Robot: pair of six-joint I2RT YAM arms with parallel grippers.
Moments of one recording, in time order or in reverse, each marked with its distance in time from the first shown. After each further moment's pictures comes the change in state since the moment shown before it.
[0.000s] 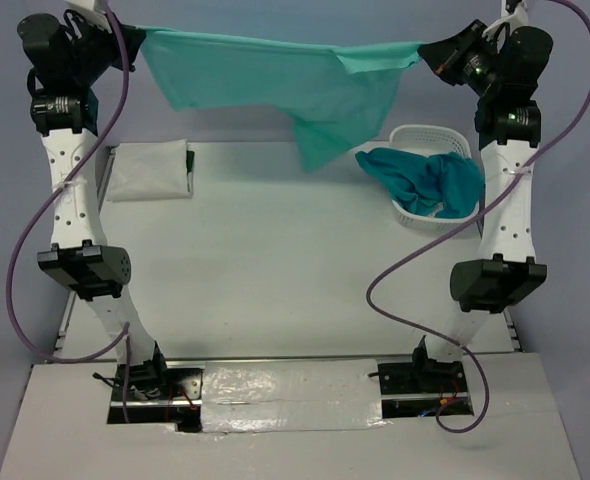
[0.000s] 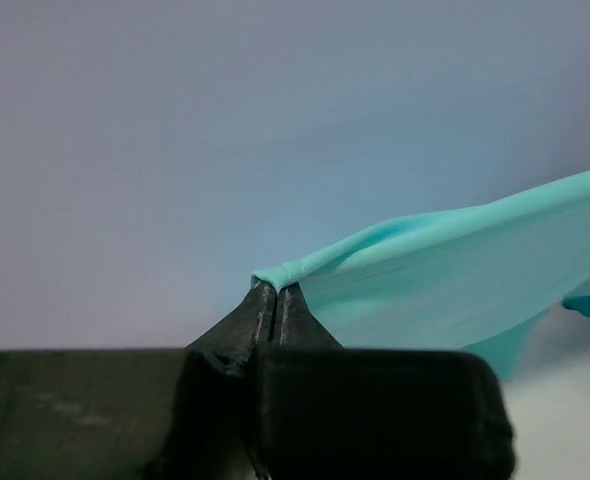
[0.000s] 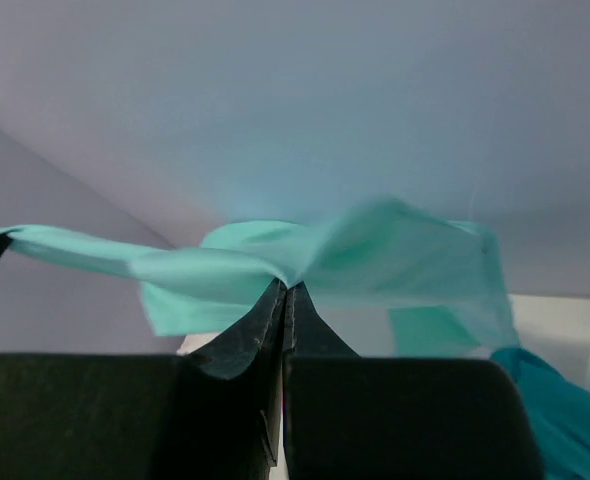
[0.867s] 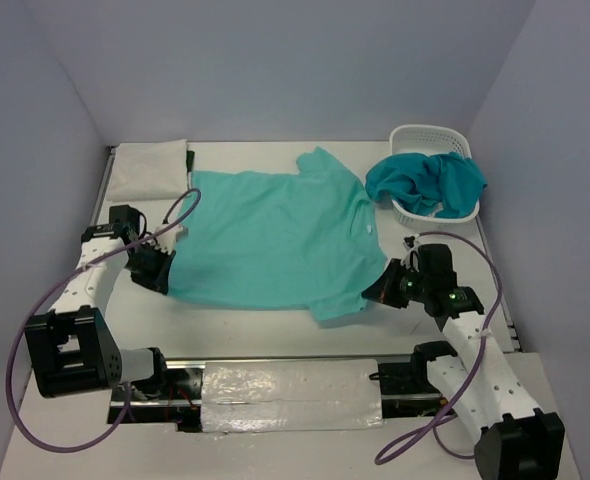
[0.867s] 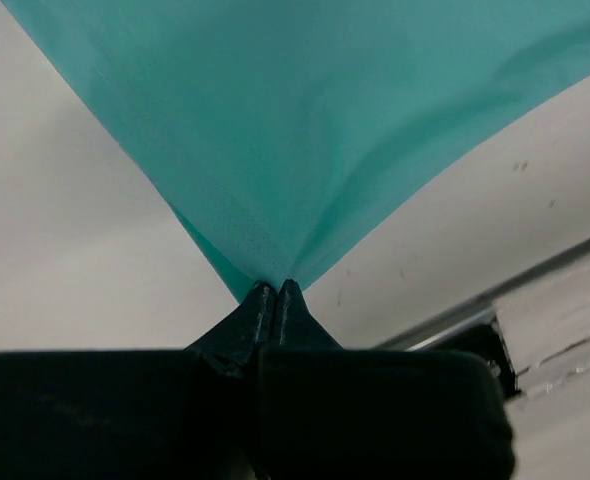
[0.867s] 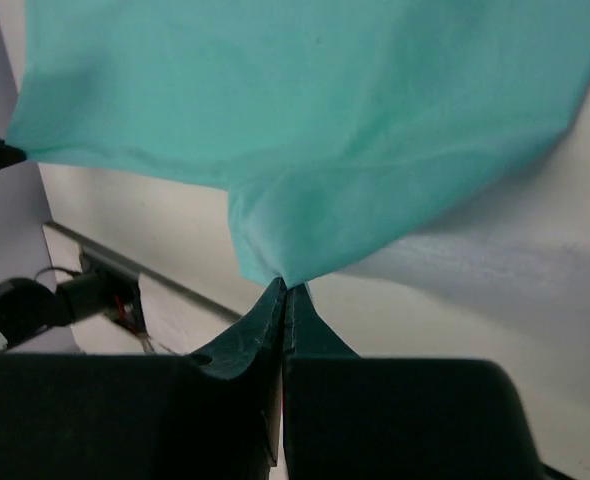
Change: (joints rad) left arm -0.002 -0.690 -1.574 -0.625 -0.222 0.544; right arm 0.235 -1.109 -1.768 -0.187 0.010 -0.029
